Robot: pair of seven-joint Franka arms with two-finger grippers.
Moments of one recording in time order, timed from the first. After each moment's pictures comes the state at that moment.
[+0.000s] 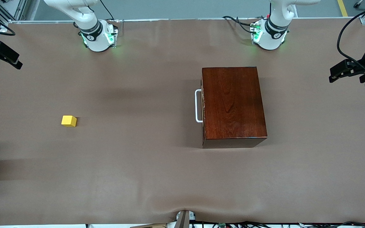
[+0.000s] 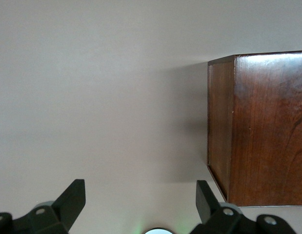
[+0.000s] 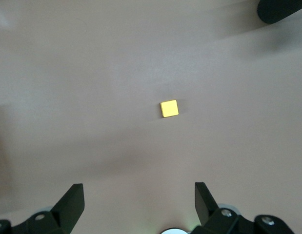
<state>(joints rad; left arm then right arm) -0.10 0.04 0.05 -1.47 0.03 1.45 0.00 0.06 -0.09 -0.04 -1.49 -0.03 1.40 0.22</state>
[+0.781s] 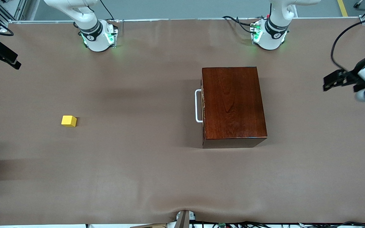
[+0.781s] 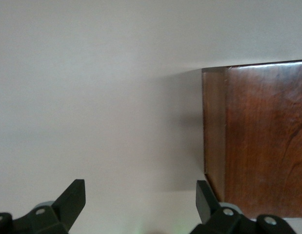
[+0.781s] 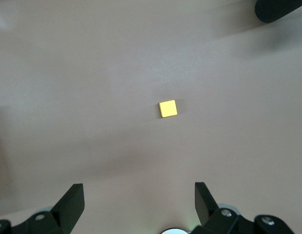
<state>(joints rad) -0.16 0.17 0.04 -1.38 0.03 1.46 -0.05 0.05 -0.09 -0.04 -1.49 -0.03 1.40 0.22</state>
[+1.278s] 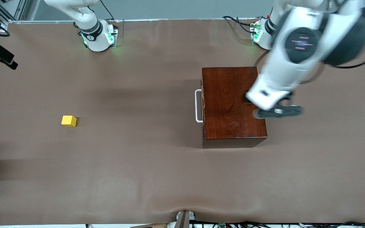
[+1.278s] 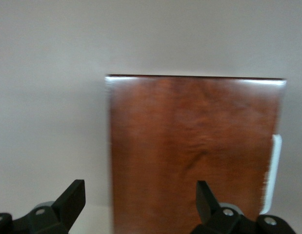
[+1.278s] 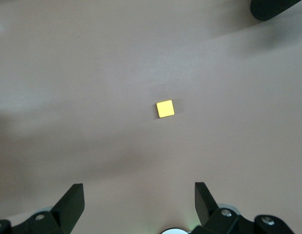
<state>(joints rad) -0.56 0.35 0.04 -1.32 0.08 1.58 -0.58 0.03 -0.09 -0.04 -1.49 -0.03 1.40 0.22</state>
